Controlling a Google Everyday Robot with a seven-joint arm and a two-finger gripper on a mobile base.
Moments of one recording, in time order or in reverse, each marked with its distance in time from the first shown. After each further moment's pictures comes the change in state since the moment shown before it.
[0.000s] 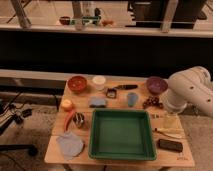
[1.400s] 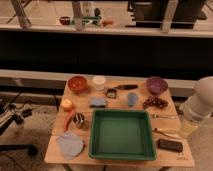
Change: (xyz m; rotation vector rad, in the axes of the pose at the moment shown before) arm 0.064 0.044 -0.022 -0.017 -0.013 0.247
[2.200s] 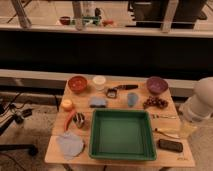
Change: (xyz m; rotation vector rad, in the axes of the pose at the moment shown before) arm 0.007 0.008 0.005 -0.010 0.004 0.045
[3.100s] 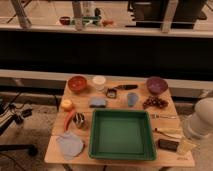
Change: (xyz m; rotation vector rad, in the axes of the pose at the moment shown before) arm 0.017 0.056 0.061 -0.084 -0.029 0.051
